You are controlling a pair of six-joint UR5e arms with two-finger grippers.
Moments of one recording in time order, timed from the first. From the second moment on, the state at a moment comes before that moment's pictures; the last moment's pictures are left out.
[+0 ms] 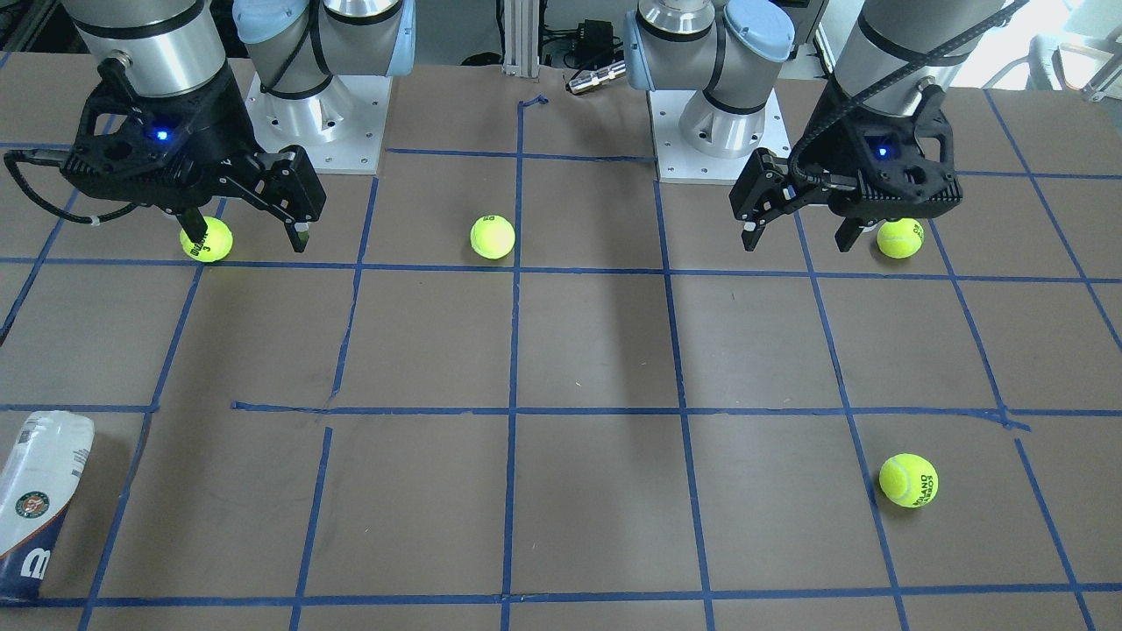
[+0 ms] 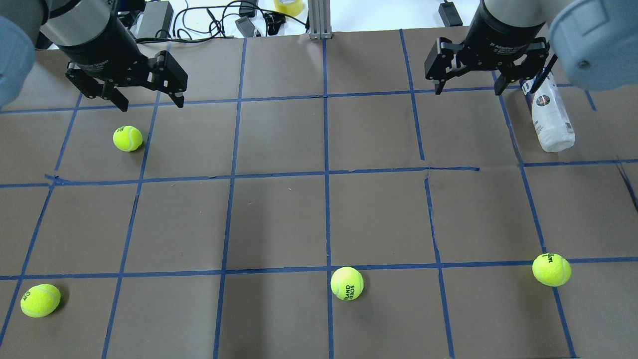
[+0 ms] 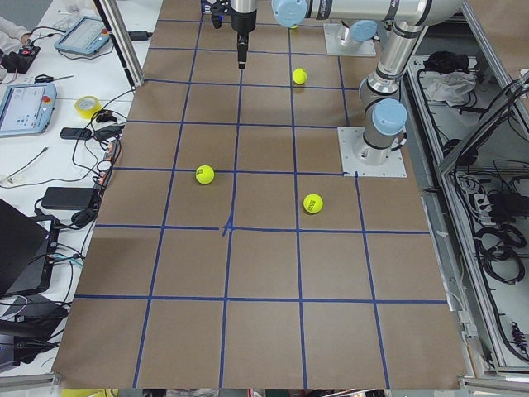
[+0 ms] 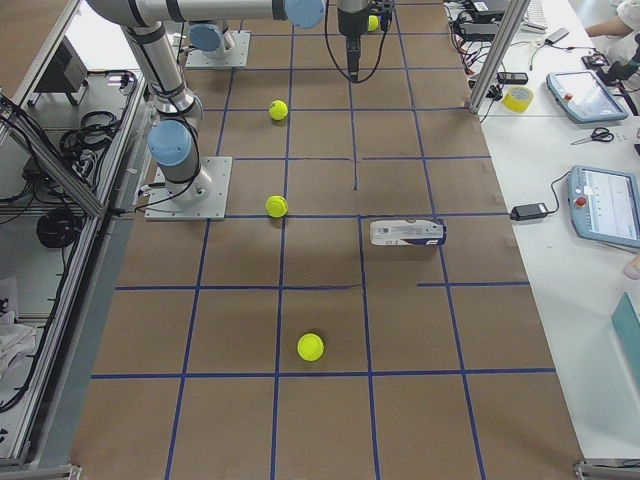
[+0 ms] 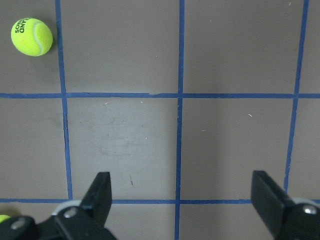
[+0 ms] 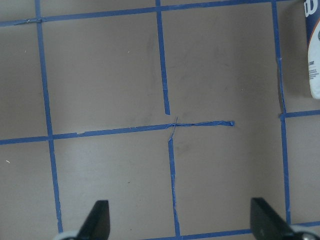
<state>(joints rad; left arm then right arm) -1.52 -1.58 -1.54 -1.53 1.57 0.03 1.60 -1.56 1.55 -1.68 -1.60 0.10</state>
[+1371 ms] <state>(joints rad) -1.52 -1.58 -1.54 -1.52 1.57 0.03 1.59 -1.55 1.54 -1.67 -1.60 0.10</state>
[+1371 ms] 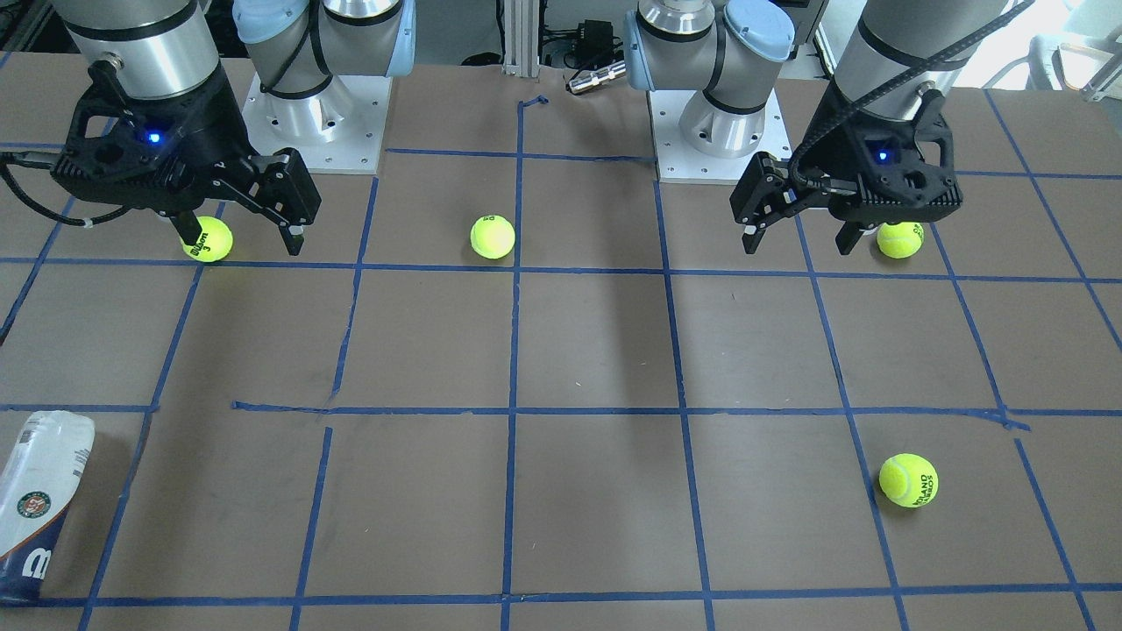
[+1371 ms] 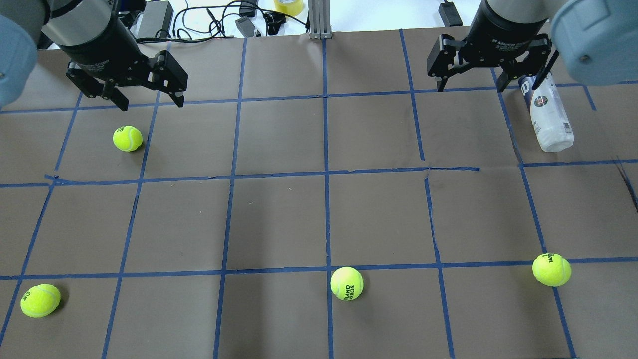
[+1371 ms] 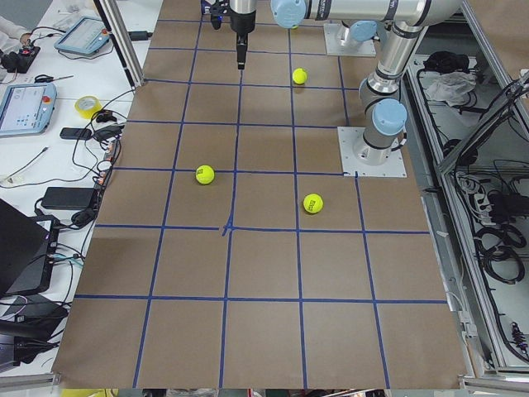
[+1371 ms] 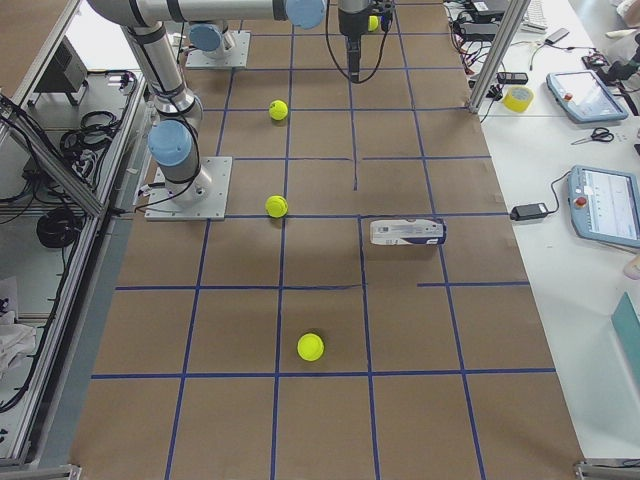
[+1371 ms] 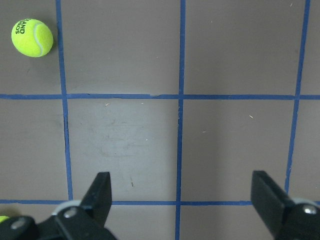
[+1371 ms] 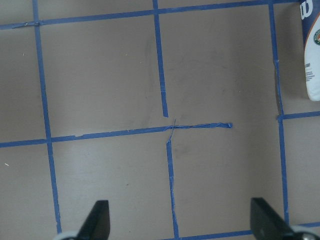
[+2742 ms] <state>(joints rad) -1.52 -1.58 -1.54 -1.52 1.58 0.03 1.51 -1.48 1.52 -1.70 -1.59 0.06</state>
